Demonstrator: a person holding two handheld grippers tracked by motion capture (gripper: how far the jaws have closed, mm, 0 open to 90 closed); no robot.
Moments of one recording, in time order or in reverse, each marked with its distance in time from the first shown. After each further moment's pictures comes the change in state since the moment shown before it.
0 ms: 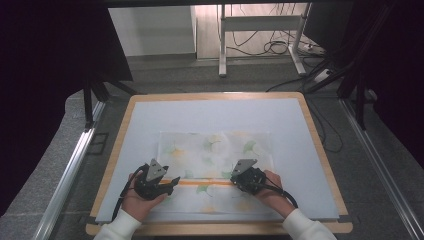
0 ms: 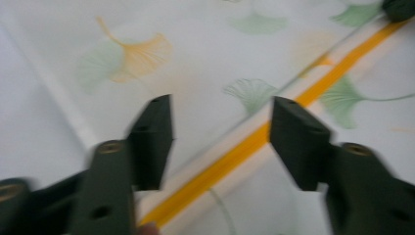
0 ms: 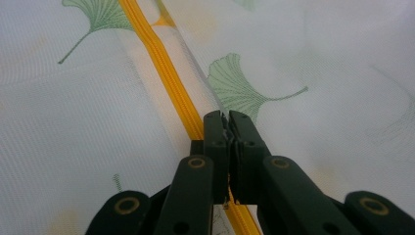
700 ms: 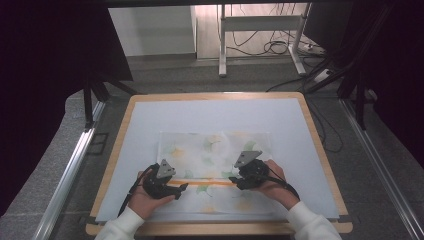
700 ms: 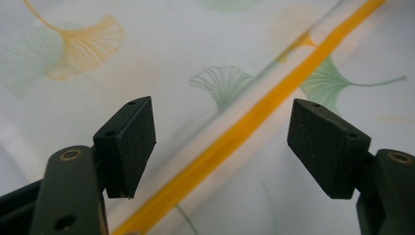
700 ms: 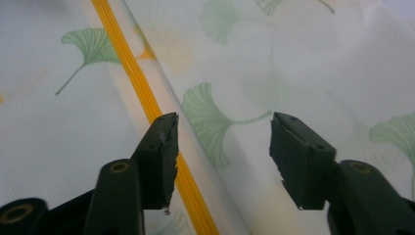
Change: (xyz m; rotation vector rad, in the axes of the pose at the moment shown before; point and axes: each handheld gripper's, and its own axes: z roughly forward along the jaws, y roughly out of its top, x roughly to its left) left arm -0.009 0.003 0.017 0.073 -0.136 -0.008; right arm -0.018 0.015 -0.011 -0.048 0.016 0.005
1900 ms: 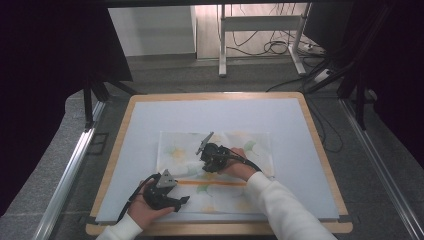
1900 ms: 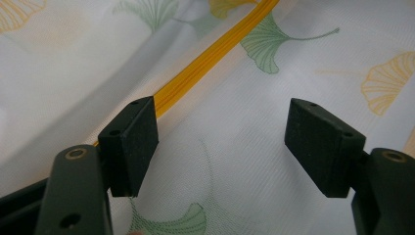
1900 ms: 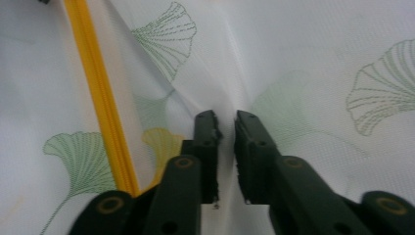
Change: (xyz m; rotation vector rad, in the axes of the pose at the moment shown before) left arm -0.015 -0.014 -0.003 0.052 -0.089 0.014; right arm -0.003 0.085 0.084 0.216 0.178 -0.065
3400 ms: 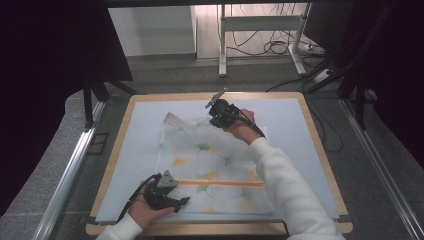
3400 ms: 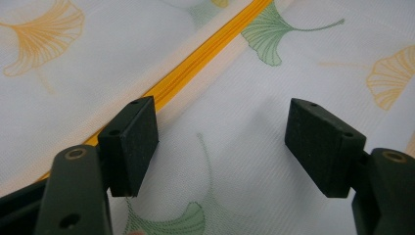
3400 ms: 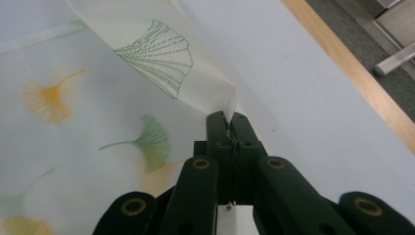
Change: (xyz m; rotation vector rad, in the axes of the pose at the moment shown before) left arm 0.002 -0.002 0.004 0.012 -0.023 0.000; right arm -0.092 0.046 -0.072 -0.161 -0.237 0.110
